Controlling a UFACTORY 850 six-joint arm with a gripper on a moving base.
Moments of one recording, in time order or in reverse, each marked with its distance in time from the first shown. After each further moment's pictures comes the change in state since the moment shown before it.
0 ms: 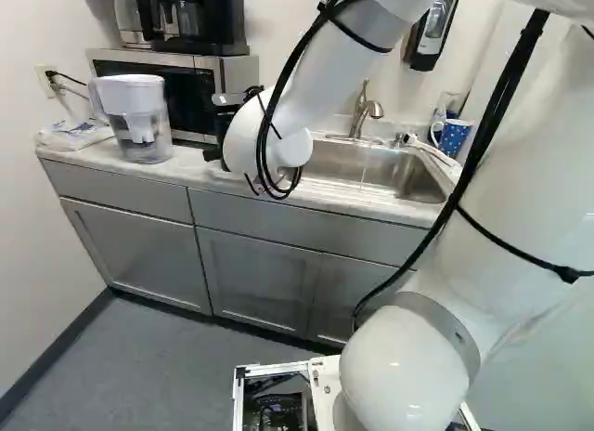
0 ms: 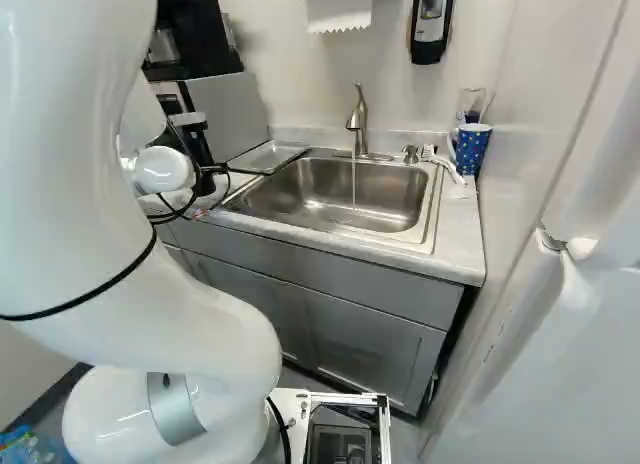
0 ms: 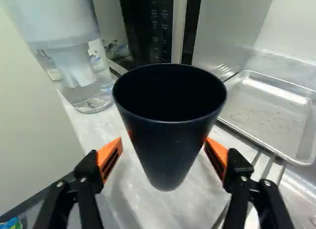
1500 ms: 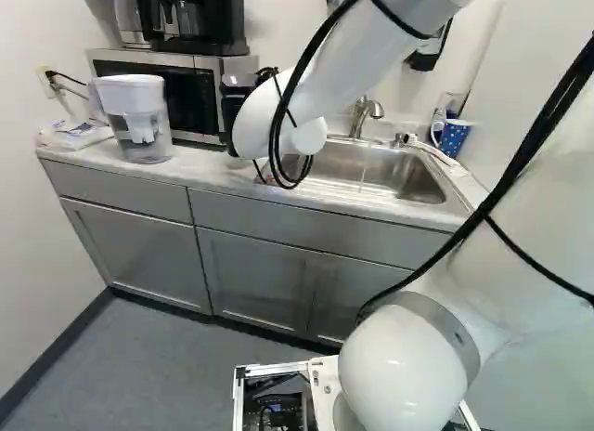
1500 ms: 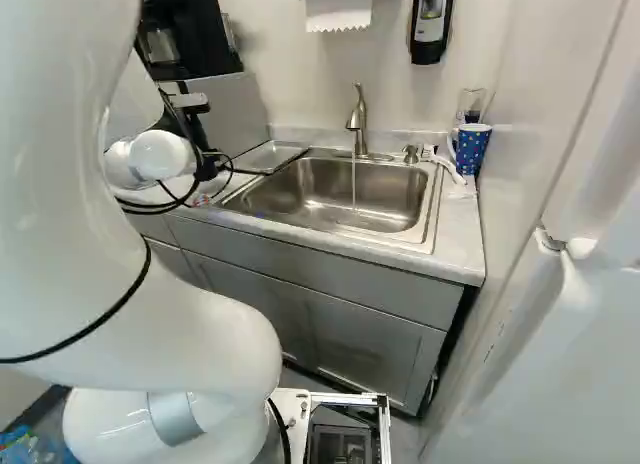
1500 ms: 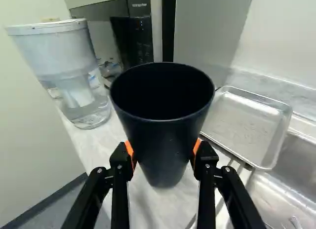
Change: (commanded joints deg) arm -2.8 6.9 0.7 0.0 -2.5 0.0
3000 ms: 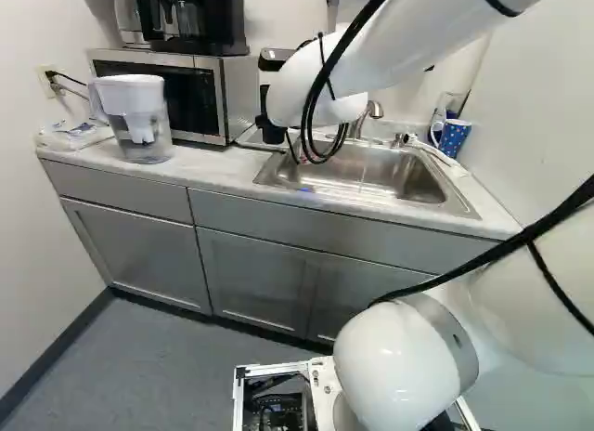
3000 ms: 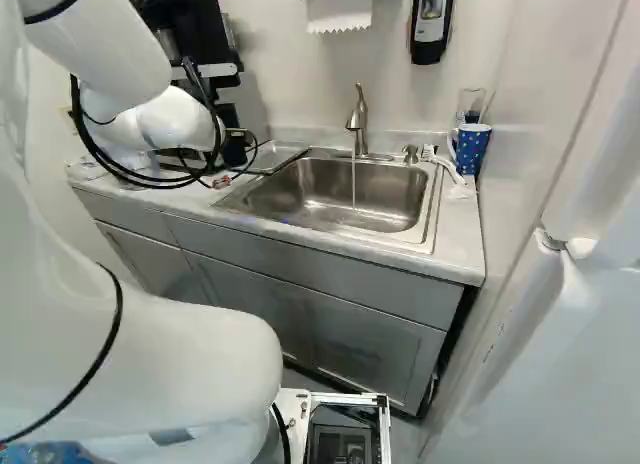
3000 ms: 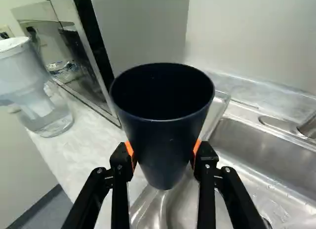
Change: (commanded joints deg) arm -10.0 9.0 -1.5 0.0 -14.4 0.0
